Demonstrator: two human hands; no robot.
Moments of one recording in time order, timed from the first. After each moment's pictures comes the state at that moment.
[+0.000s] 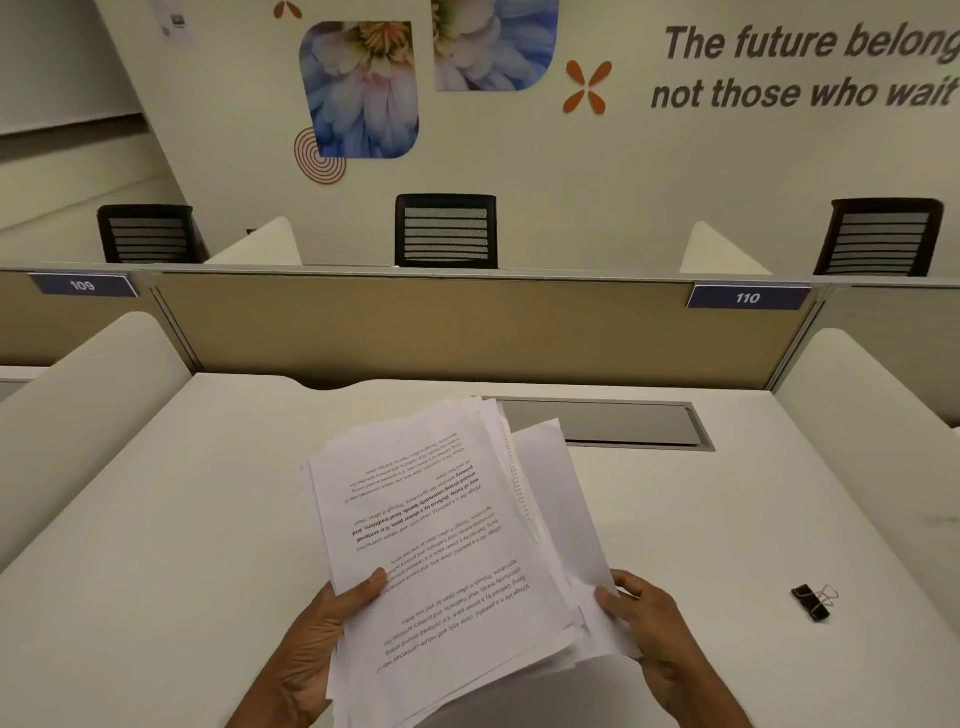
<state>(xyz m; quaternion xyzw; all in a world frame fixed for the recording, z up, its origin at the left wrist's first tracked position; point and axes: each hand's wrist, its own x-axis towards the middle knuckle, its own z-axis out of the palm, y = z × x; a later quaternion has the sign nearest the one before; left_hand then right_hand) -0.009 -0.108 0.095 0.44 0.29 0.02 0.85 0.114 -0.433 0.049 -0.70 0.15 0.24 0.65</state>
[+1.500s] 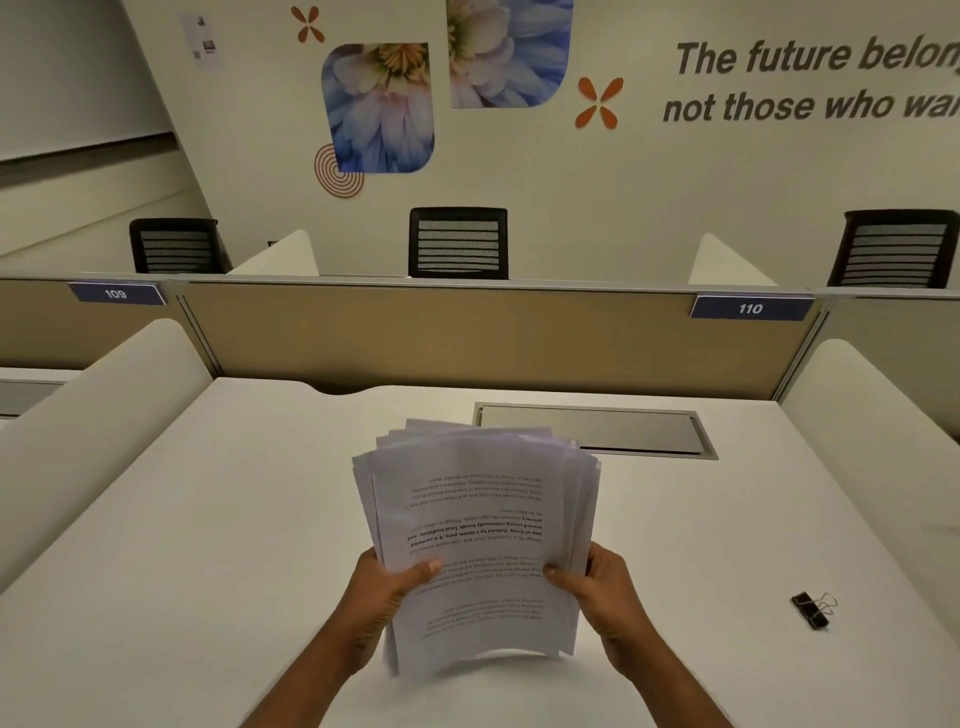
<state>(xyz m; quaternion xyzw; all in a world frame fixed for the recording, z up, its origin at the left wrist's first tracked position) 0.016 -0.139 0.106 0.66 0.22 0.02 0.72 0.109 -0.390 0.088 -0.69 0.00 0.22 0.69</state>
